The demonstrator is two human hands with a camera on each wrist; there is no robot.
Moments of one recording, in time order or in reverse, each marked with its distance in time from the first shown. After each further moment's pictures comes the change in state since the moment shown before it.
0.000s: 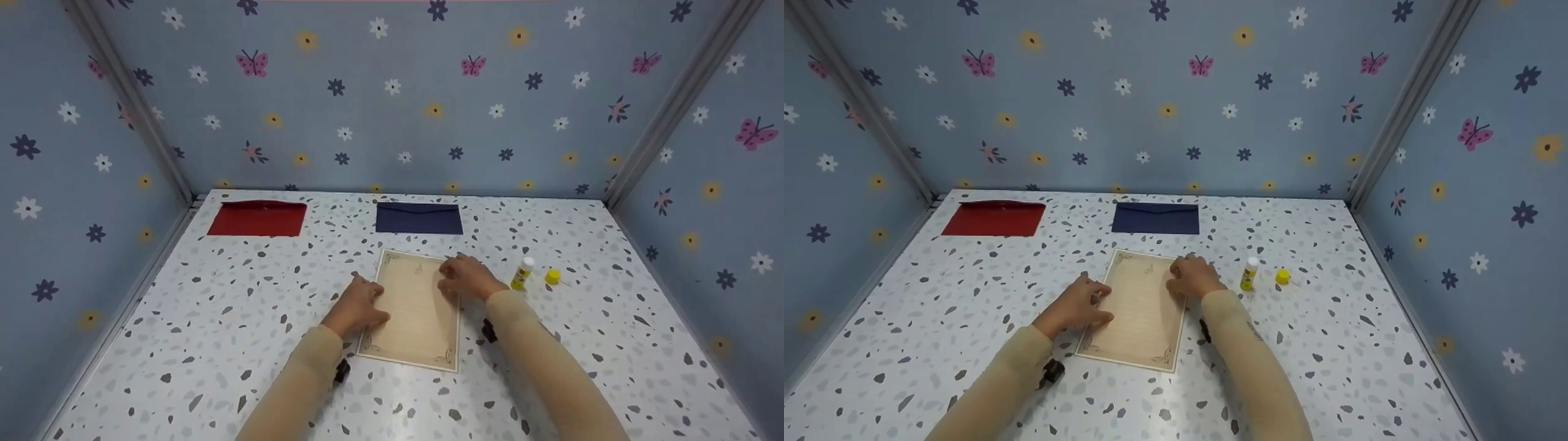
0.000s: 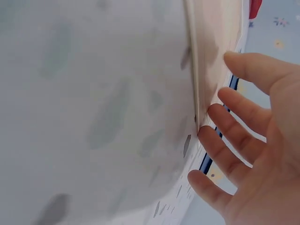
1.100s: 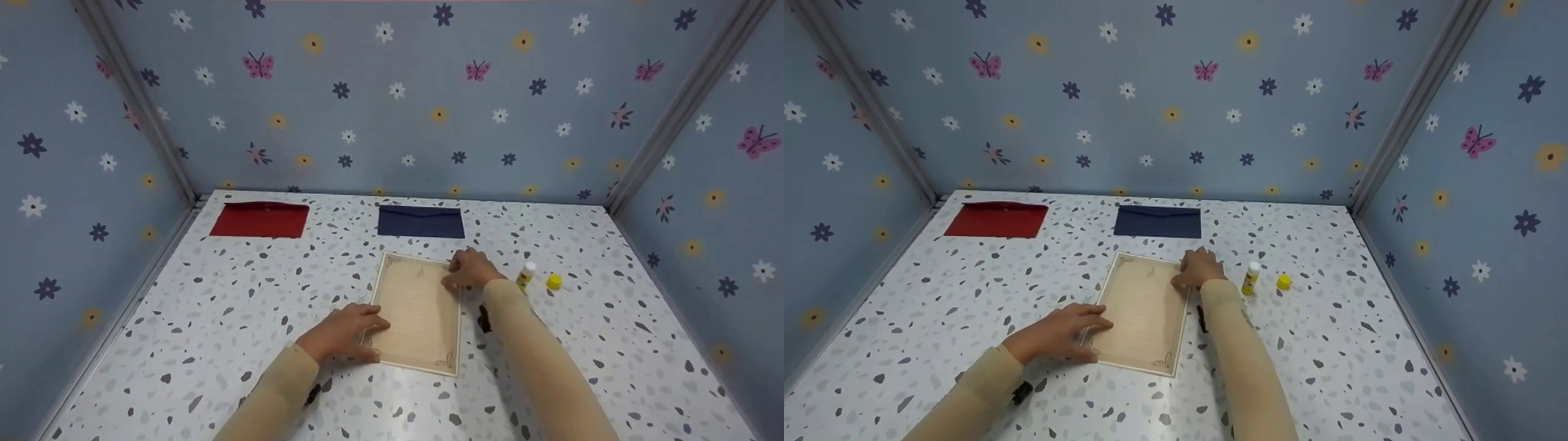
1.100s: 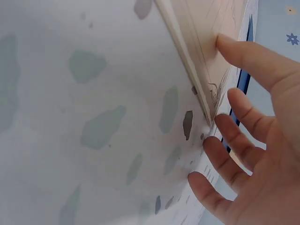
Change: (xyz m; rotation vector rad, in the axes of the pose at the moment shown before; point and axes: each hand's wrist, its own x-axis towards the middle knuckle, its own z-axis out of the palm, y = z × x) left_hand -0.043 -0.029 -0.014 0.290 -0.215 0.315; right_hand 0.023 0.003 -0.016 0.042 -0.011 0.181
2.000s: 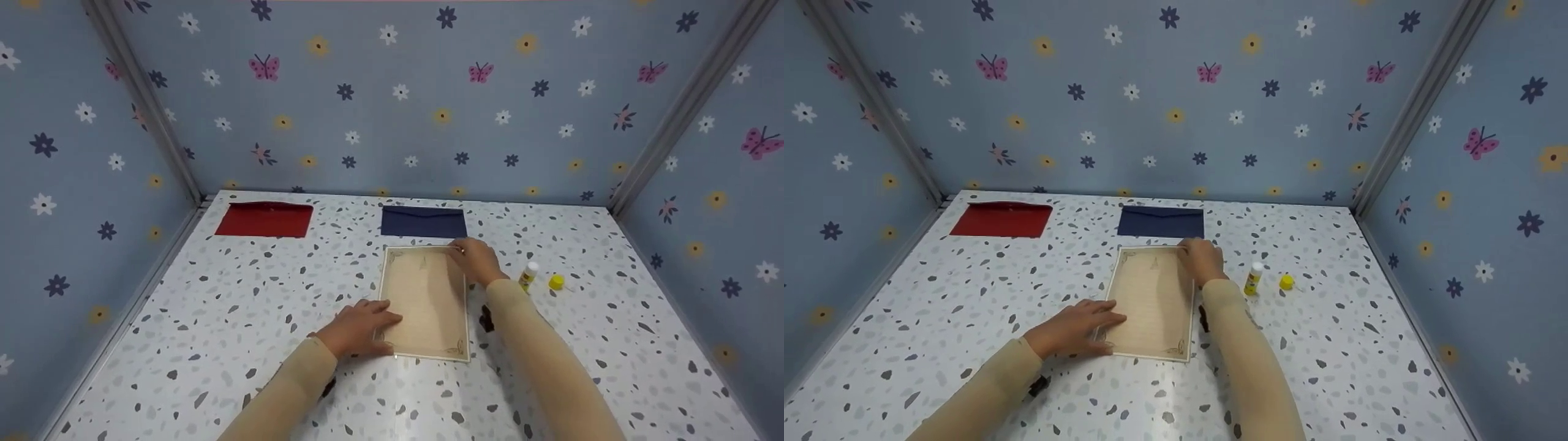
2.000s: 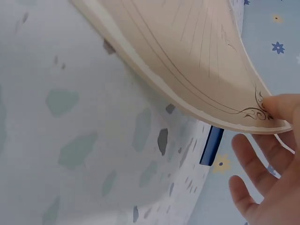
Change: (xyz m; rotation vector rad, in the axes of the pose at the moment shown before) left_hand 0.012 0.018 0.004 0.125 -0.004 -0.011; right_hand -0.007 -0.006 -0.007 0.082 0.312 -0.283
